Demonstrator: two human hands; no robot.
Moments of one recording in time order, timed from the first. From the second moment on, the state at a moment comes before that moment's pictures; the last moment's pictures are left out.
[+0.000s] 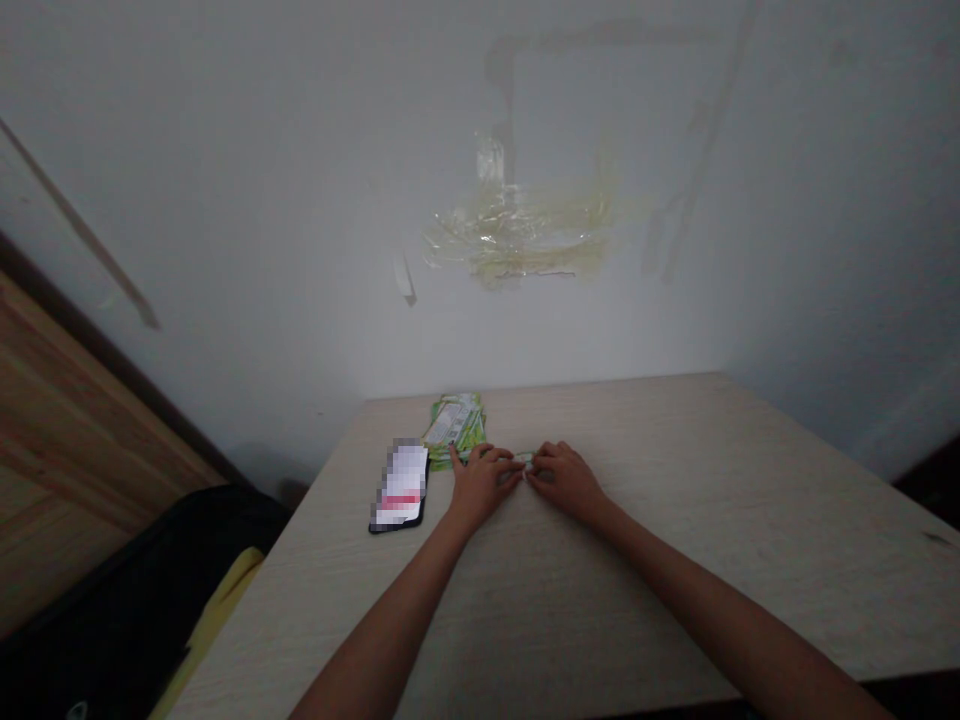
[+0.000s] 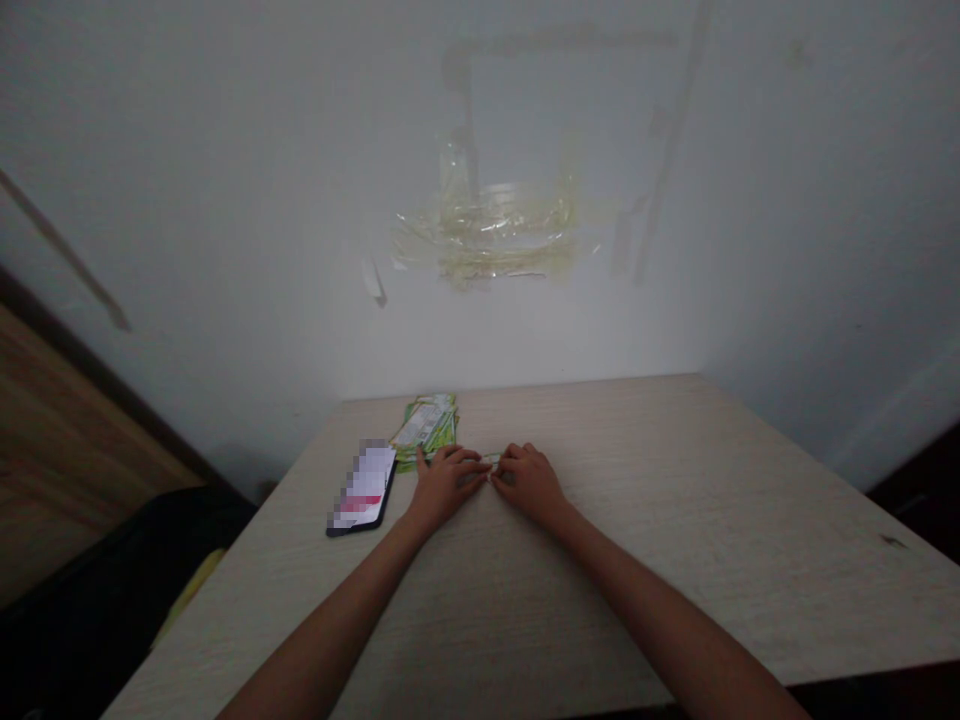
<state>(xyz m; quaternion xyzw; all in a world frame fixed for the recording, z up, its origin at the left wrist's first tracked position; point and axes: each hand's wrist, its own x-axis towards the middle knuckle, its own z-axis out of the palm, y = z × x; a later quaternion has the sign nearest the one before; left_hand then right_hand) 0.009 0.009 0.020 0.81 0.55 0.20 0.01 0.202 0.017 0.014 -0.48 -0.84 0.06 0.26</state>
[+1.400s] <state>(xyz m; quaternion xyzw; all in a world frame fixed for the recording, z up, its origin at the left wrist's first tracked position) 0.015 0.008 0.014 0.78 0.58 0.23 0.04 0.206 0.017 0.009 -0.46 -0.83 0.09 0.29</state>
